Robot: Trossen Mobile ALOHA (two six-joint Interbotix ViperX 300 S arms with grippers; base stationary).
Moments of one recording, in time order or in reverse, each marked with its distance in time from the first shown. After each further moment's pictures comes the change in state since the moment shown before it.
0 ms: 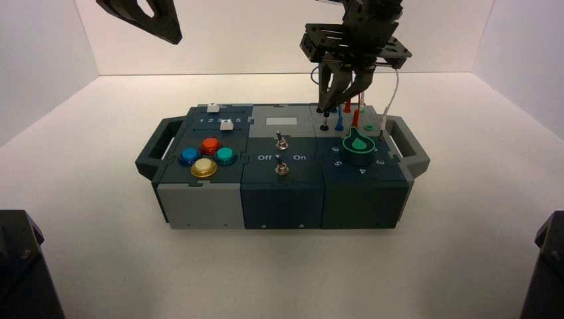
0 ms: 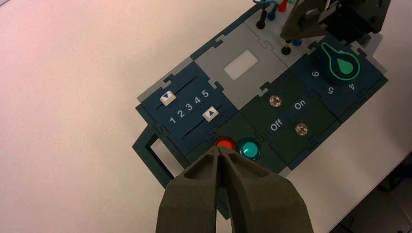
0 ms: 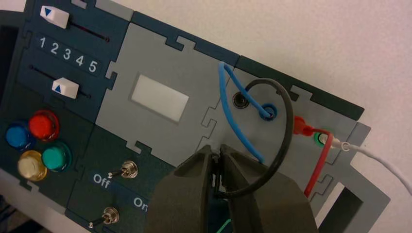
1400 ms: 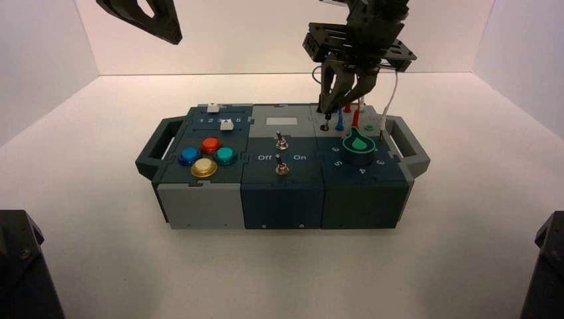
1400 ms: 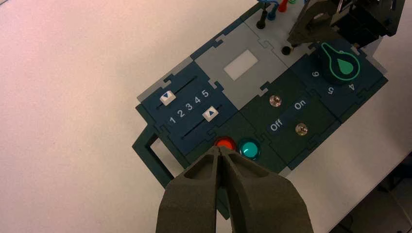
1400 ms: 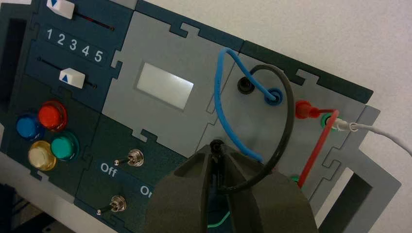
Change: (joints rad) left arm 0.000 0.002 0.000 0.000 -0.002 -0.002; right arm 0.003 -0.032 0.035 0.041 0.005 -0.015
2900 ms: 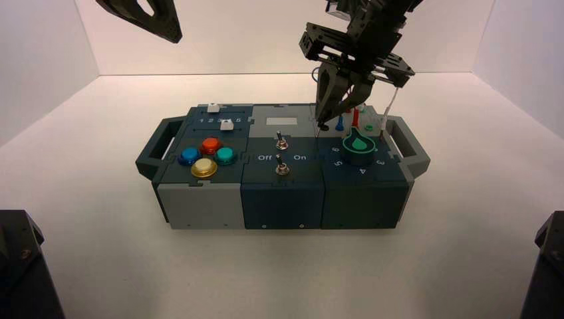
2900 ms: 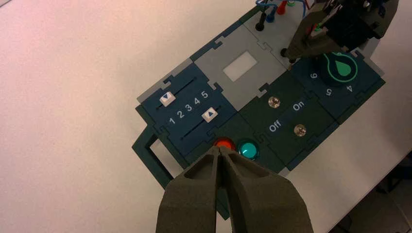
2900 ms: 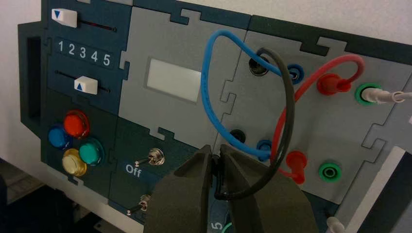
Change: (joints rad) left arm 0.000 -0.009 0.000 -0.003 0.002 0.000; right arm -0.018 0.025 0.008 0.189 0.023 -0.012
